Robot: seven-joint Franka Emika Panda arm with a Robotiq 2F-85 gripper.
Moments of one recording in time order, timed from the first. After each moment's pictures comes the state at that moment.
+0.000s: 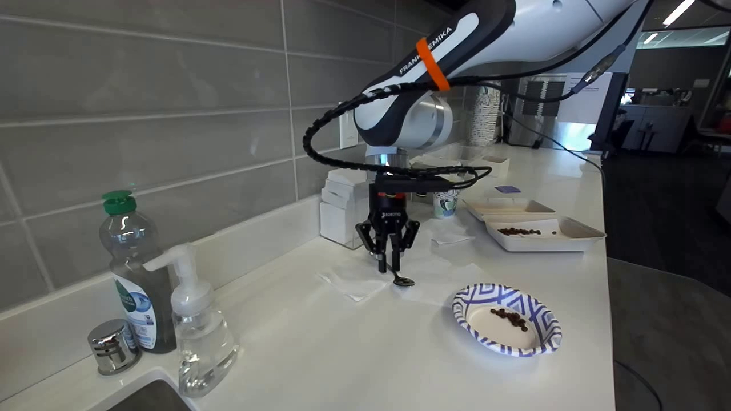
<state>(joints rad) 0.10 0.63 0.04 -1.63 0.20 1.99 0.28</state>
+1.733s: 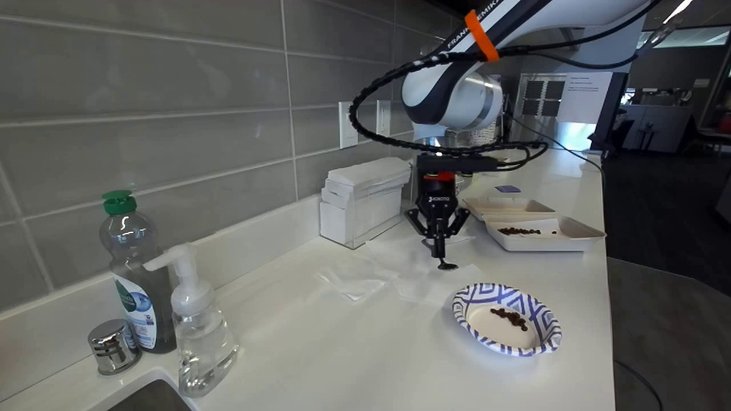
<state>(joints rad) 0.04 0.43 -0.04 -1.86 0.25 1.94 0.41</state>
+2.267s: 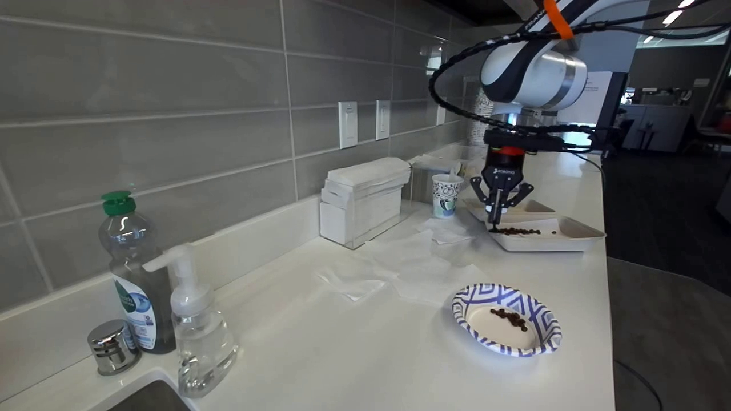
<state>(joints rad) -0.11 0.25 -0.19 -2.05 0.29 2.08 0.46</state>
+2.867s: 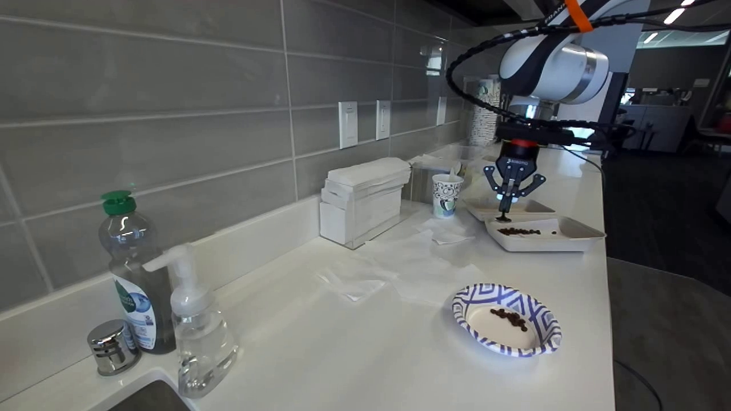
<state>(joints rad) -0.14 0.21 -0.22 -2.07 0.28 2.16 0.53</state>
